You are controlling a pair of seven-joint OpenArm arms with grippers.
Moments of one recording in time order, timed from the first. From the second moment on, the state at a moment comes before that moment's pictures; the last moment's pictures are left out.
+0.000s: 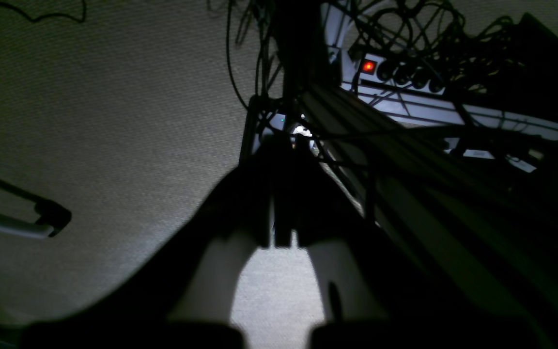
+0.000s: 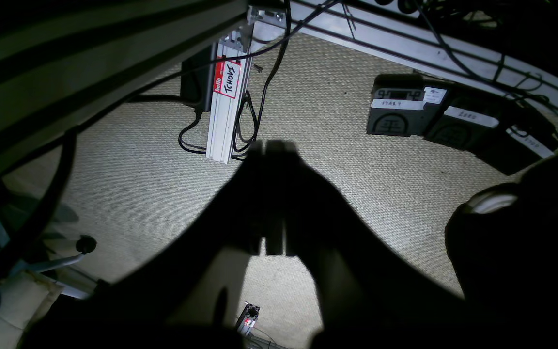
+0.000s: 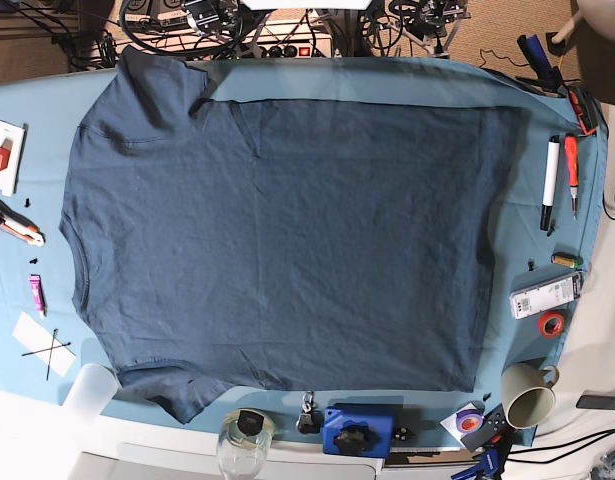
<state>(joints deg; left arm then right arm) 8.0 1.4 -13.2 17.2 -1.0 -9.1 -4.8 -9.4 6.5 -9.3 26.0 0.0 16.6 -15.4</state>
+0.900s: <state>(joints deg) 32.9 -4.0 -12.9 45.1 -0.8 -14.7 -4.3 -26.9 19.1 -9.4 52.3 8.6 16.4 -28.6</state>
